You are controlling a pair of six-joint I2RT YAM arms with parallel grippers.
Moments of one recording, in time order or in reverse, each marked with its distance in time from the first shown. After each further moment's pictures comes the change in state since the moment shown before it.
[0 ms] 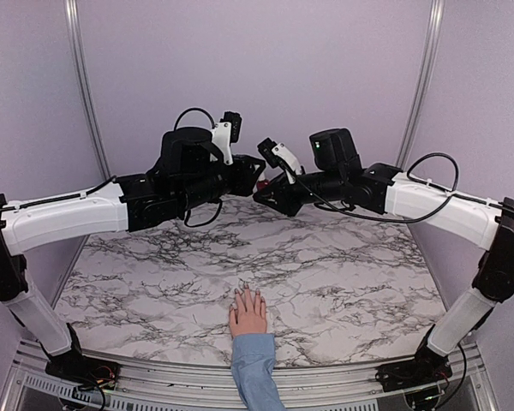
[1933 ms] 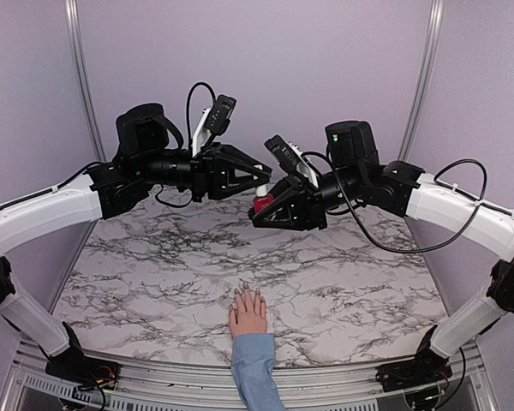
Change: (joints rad) left arm 0.128 -0.119 -0.041 0.153 1.155 0.106; right arm 0.055 -0.122 -0.019 -0.024 -0.739 -0.021
